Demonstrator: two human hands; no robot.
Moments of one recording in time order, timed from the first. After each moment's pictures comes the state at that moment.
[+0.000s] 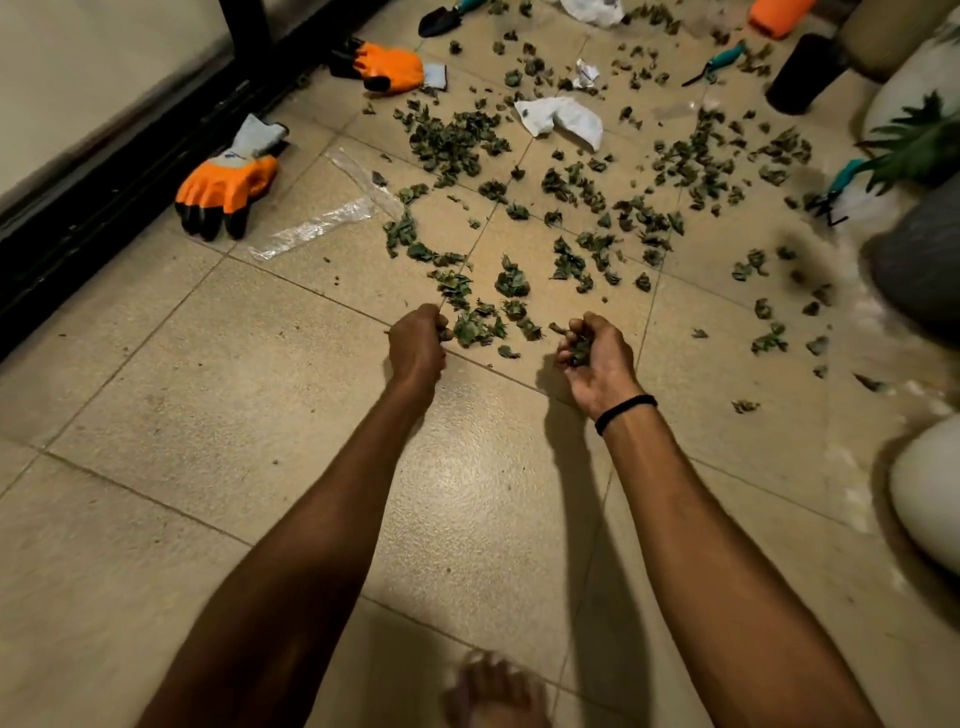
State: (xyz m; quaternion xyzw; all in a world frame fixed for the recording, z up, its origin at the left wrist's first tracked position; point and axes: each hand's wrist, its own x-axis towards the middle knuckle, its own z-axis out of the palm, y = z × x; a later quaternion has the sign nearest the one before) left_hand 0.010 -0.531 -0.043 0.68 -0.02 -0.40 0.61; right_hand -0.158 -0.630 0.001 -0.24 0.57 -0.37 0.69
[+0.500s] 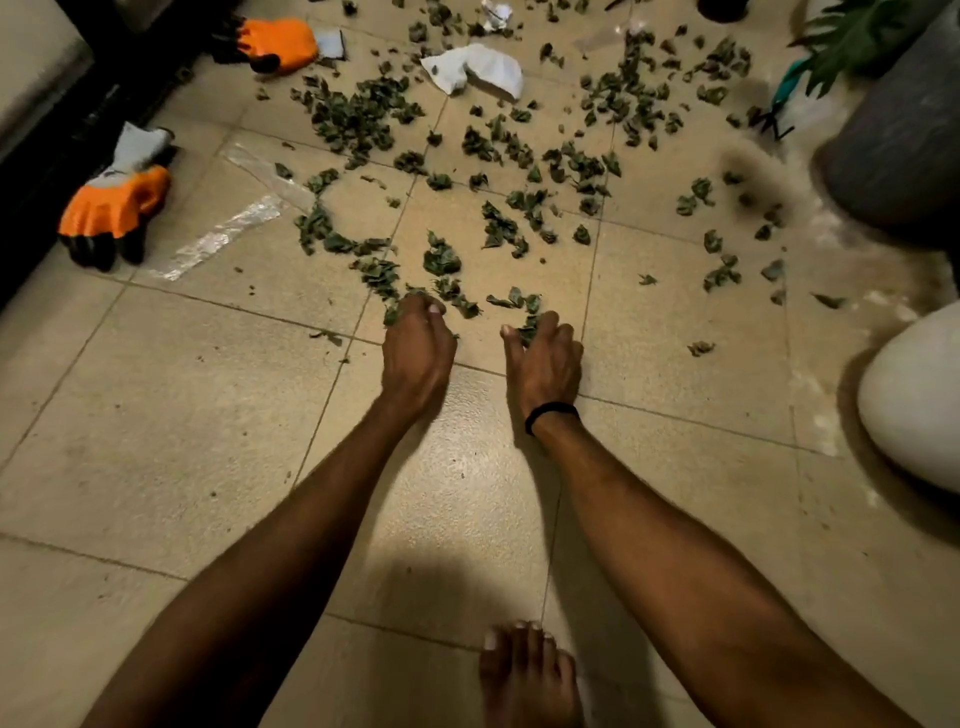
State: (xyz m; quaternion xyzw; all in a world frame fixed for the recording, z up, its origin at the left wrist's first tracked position) left_hand -0.057 -0.557 -0.049 0.79 -0.42 -0.14 0.42; right_hand -0.196 -0.619 -0.074 -0.72 0.67 -0.12 0.14
